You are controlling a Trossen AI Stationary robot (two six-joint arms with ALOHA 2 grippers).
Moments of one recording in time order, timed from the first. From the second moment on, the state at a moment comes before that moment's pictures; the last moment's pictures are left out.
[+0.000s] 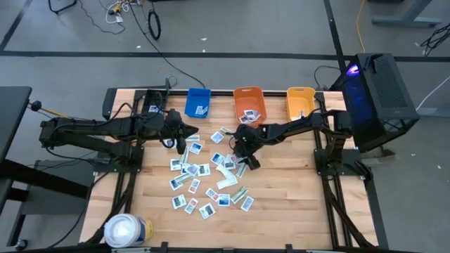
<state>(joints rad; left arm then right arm) 0.05 0.93 0.75 -0.17 -0.23 -0.37 -0.15 1.86 0.97 -0.11 -0.31 -0.54</state>
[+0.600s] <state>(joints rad) 0.05 0.93 0.75 -0.17 -0.23 -0.37 -0.15 1.90 0.97 -0.09 -0.32 -0.53</state>
